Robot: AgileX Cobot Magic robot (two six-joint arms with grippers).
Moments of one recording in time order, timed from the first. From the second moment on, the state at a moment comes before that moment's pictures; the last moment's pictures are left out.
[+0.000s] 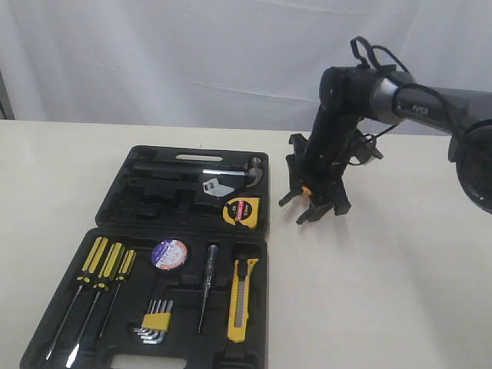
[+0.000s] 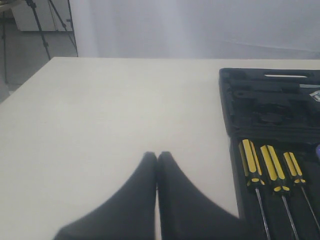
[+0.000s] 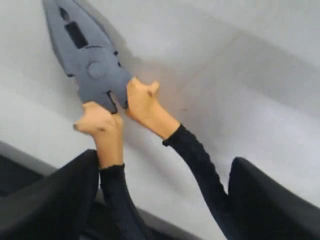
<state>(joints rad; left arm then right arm) 0.07 0.00 0.00 0.01 0.35 0.01 -0.08 2.38 -1.98 0.09 1.10 1.49</state>
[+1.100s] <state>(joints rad) 0.07 0.00 0.00 0.01 0.35 0.01 -0.09 2.23 -1.98 0.00 1.16 1.28</state>
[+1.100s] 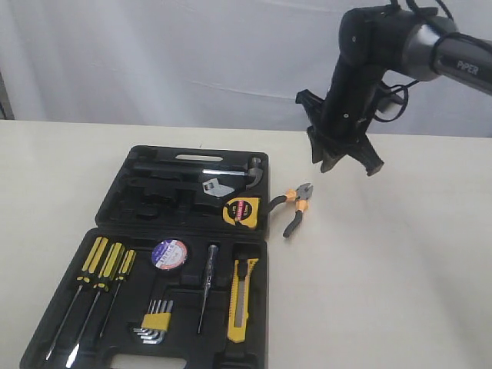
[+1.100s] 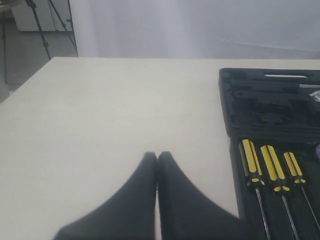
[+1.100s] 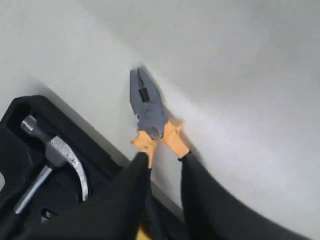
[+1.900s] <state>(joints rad) 0.07 0.00 0.00 0.01 0.35 0.01 -0.15 2.41 -1.98 0.30 1.03 0.95</state>
